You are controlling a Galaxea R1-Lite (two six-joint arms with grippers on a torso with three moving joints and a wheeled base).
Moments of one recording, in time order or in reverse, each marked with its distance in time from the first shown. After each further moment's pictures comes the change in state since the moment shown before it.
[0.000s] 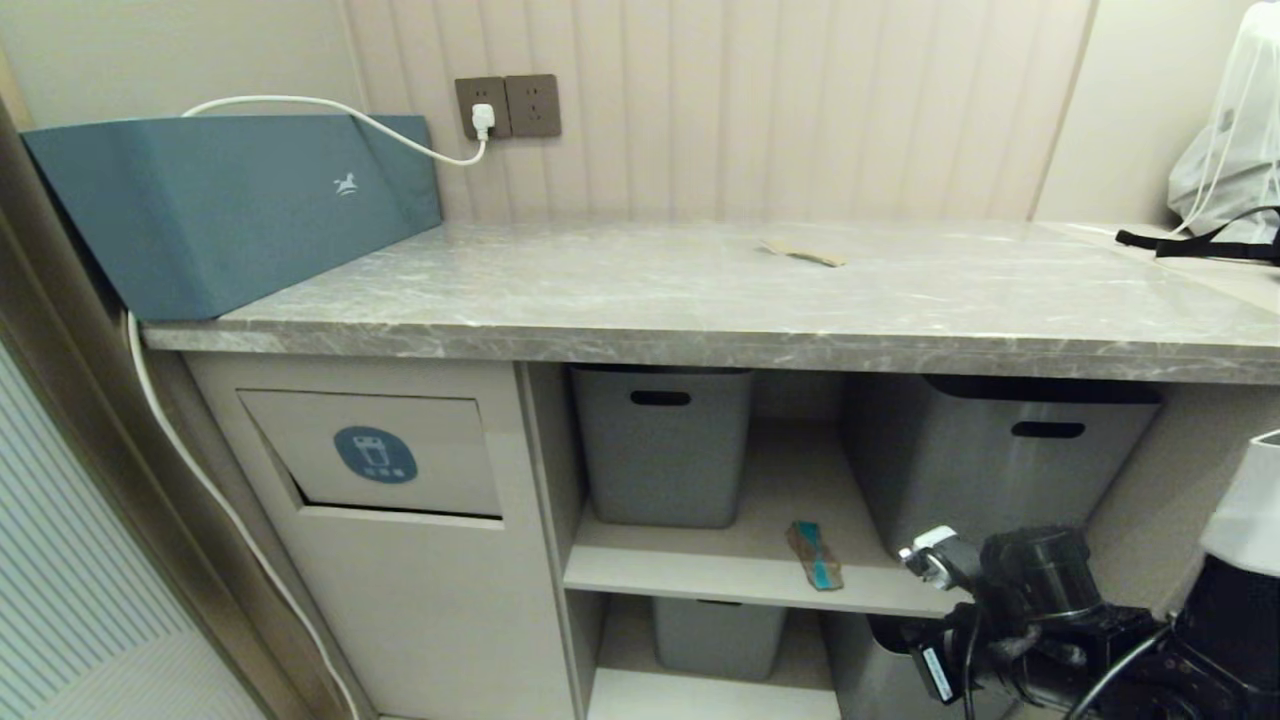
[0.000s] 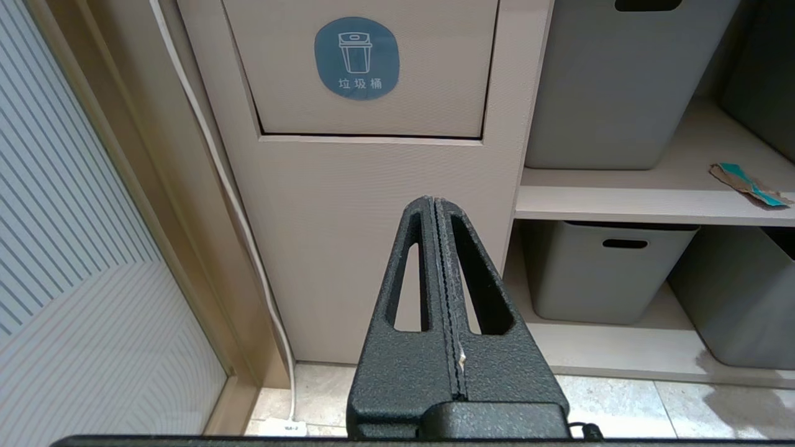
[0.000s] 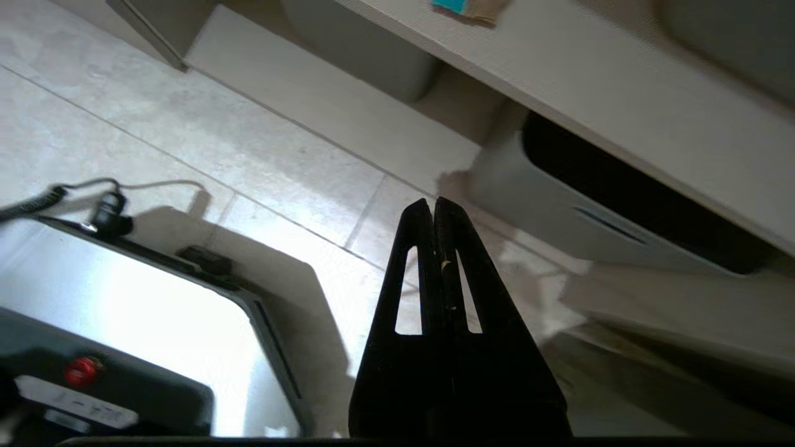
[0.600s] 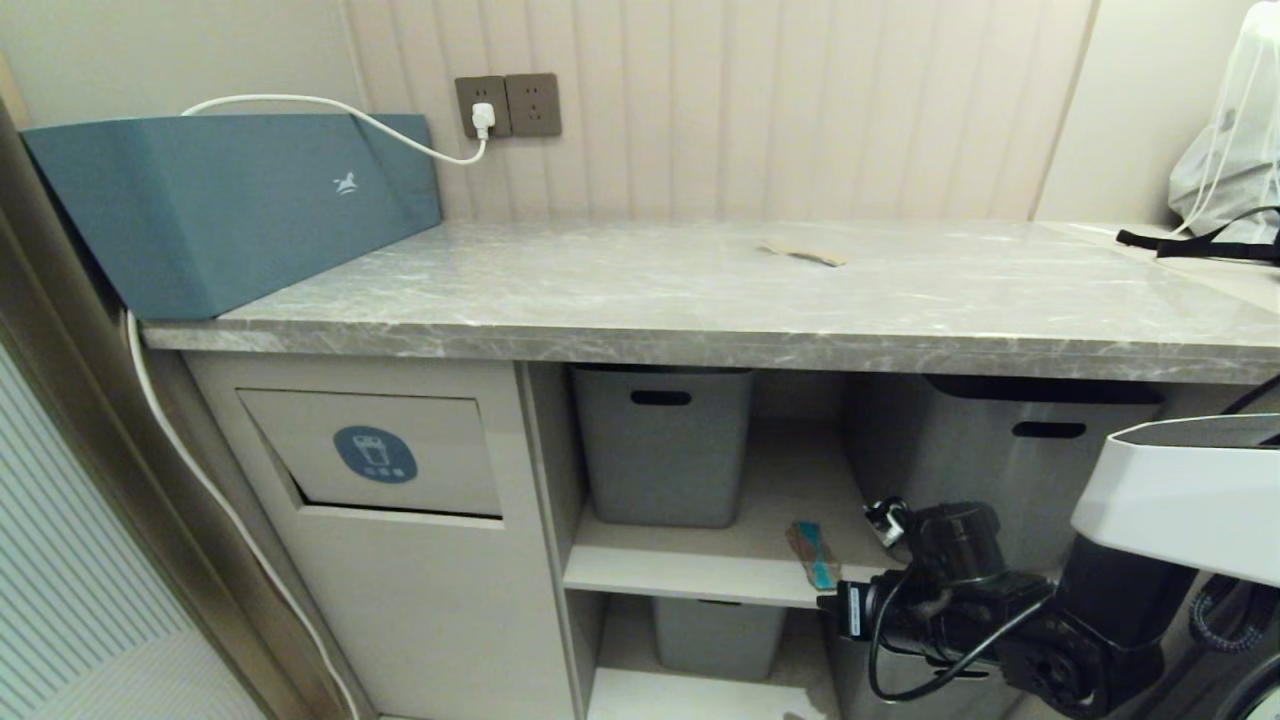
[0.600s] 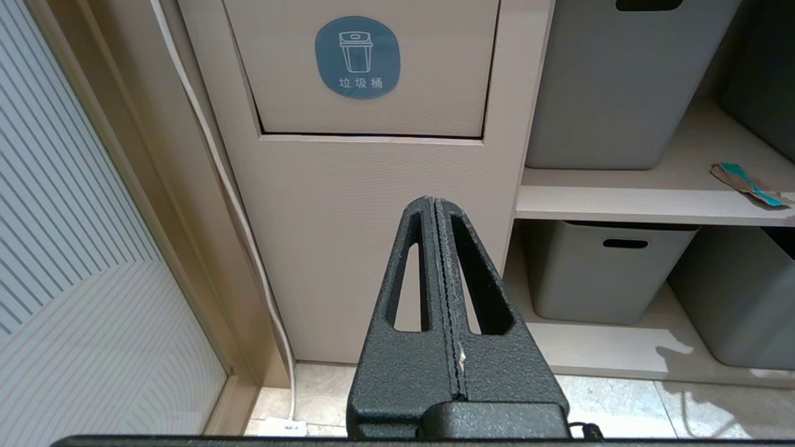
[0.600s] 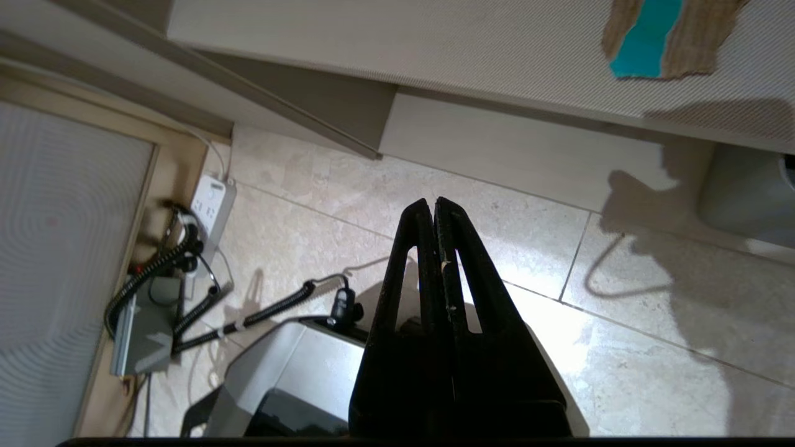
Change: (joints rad) left arm 0.000 0.000 0.000 0.000 0.000 0.000; right arm 0.043 0.169 -0.210 -0.049 0.211 0.505
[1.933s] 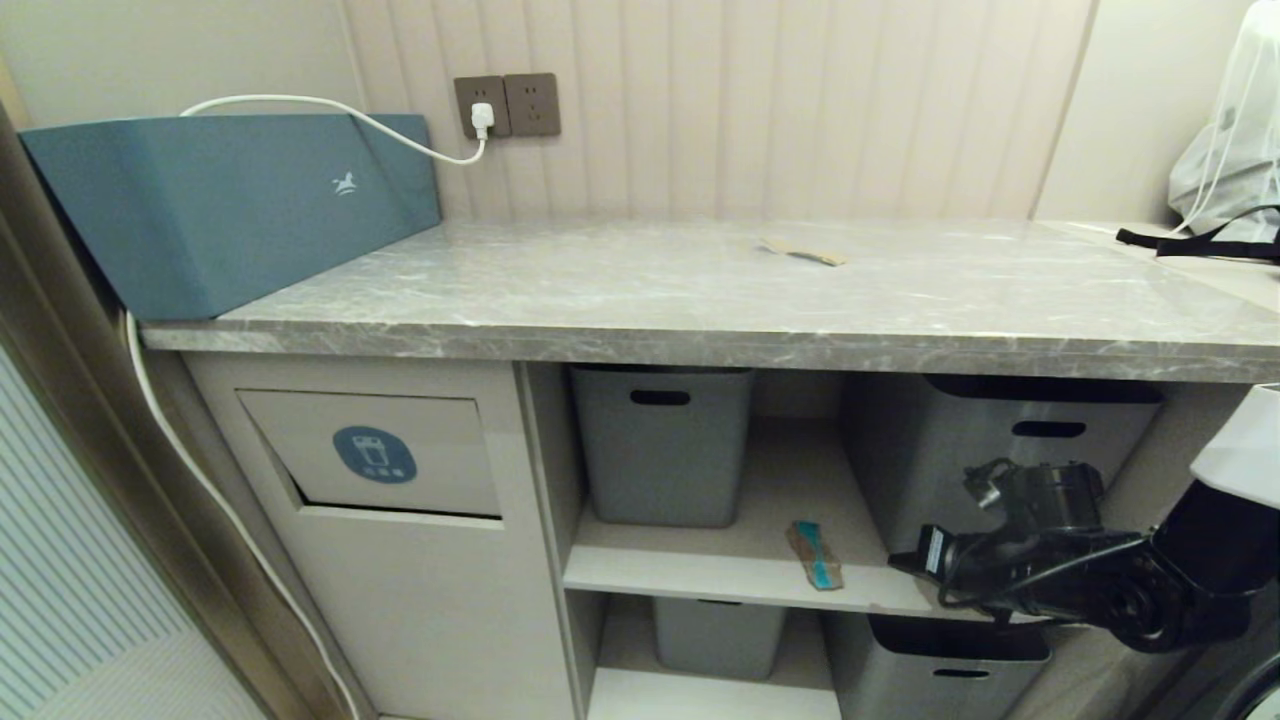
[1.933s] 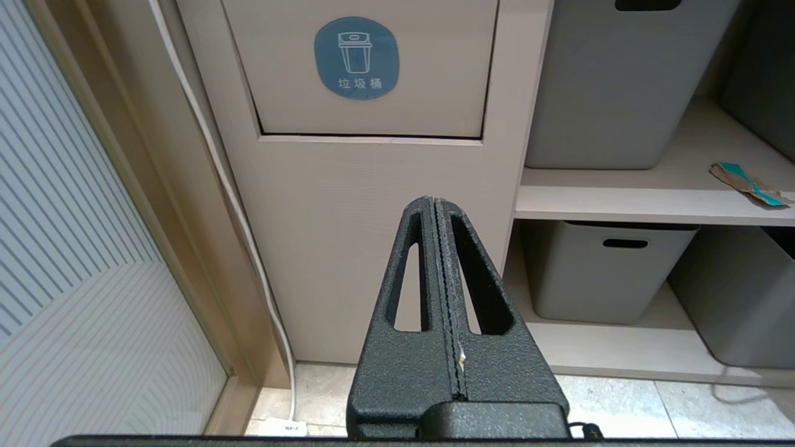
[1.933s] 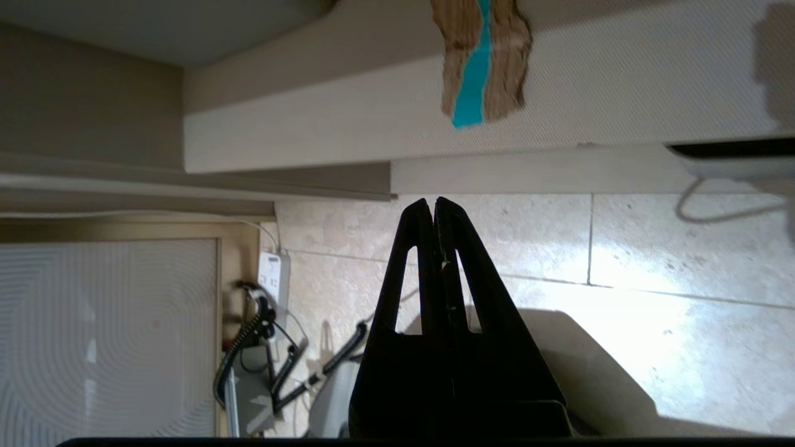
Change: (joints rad) left arm 0.000 0.000 0.000 0.000 0.000 0.000; right arm -0.262 -0.098 -0.058 0.178 0.133 0.142
